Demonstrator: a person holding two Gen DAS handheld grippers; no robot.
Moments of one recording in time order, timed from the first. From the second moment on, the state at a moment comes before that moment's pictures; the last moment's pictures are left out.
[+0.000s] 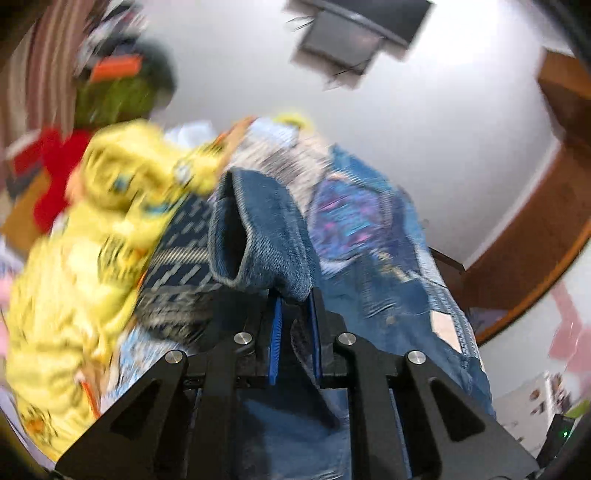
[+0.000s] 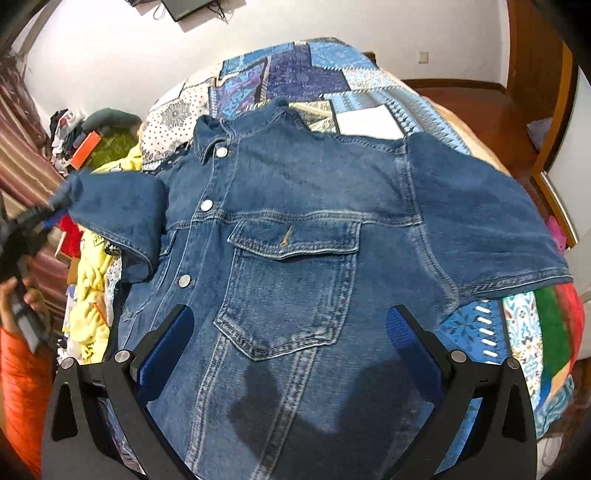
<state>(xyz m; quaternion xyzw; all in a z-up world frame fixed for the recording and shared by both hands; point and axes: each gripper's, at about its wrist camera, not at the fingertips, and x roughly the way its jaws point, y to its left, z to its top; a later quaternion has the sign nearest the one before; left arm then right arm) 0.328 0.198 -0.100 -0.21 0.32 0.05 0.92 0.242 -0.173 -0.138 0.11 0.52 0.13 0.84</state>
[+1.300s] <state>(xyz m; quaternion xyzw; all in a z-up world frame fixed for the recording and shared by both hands) 0.349 -0.056 -0.165 0.02 0.45 -0.13 0.88 0.228 -0.317 -0.153 0.17 0.50 0.00 0.85</state>
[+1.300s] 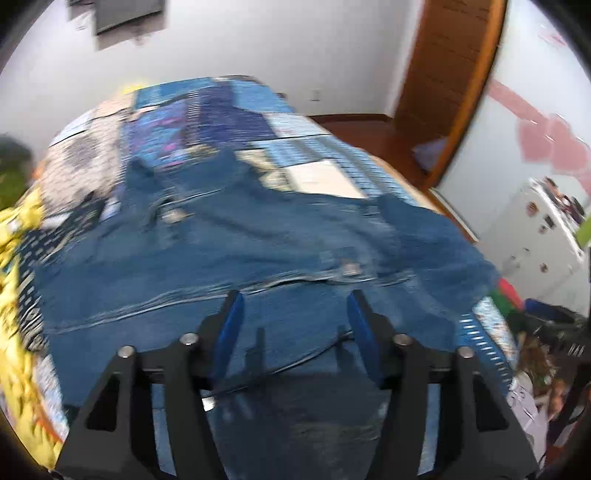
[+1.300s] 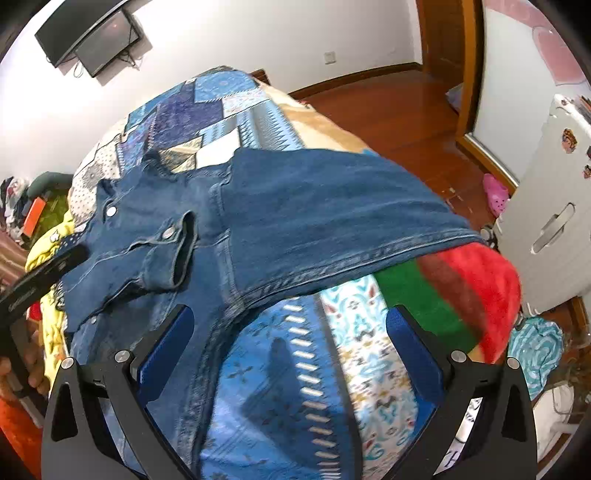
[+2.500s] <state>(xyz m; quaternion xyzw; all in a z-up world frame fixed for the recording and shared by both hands) 0.269 0.064 -0.219 -0.04 0.50 0.02 0.86 0.300 -0.427 -0.219 0.24 0.49 -0.14 0.82</state>
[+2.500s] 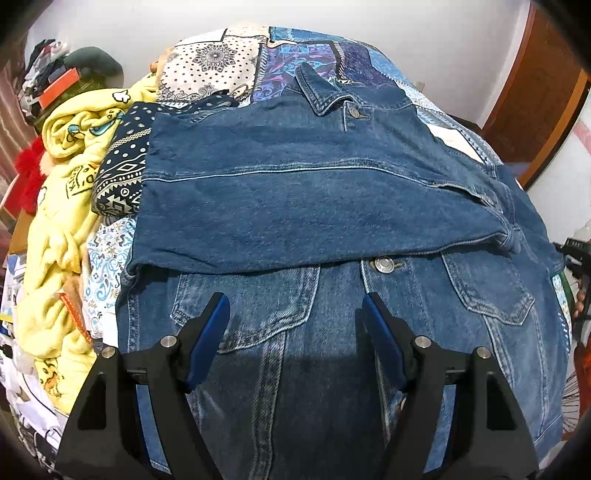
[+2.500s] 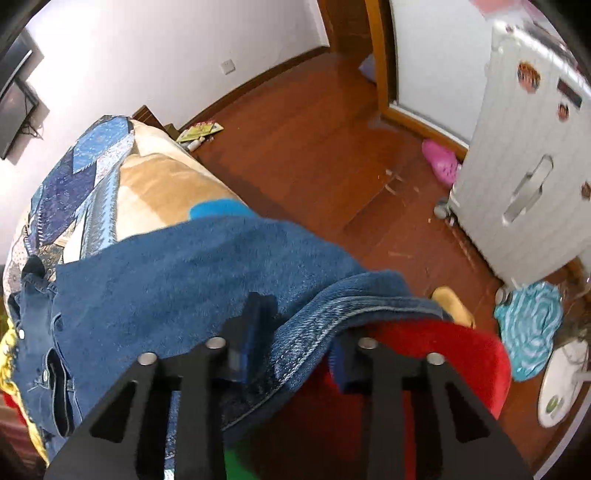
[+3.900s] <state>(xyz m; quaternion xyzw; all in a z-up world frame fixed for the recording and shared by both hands) 0.192 0.116 -0.188 -0.02 0.42 0.05 0.90 0.290 -0.067 -0.166 0.06 0.55 0.26 0.79</state>
